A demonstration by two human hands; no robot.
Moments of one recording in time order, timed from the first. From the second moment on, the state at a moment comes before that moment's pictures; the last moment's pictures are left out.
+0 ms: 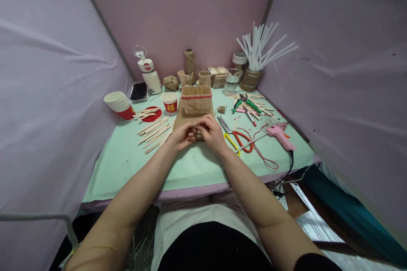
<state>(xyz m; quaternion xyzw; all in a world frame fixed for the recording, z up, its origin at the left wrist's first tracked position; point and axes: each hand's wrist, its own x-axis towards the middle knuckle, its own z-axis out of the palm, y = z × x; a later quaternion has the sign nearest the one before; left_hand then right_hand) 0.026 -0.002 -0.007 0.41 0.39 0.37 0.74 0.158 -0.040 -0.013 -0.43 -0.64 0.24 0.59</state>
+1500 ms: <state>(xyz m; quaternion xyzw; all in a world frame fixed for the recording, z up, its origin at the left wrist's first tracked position) 0.029 -0.016 -0.009 0.73 0.39 0.33 0.45 0.183 -0.017 -0.030 -0.59 -0.37 0.25 0.67</state>
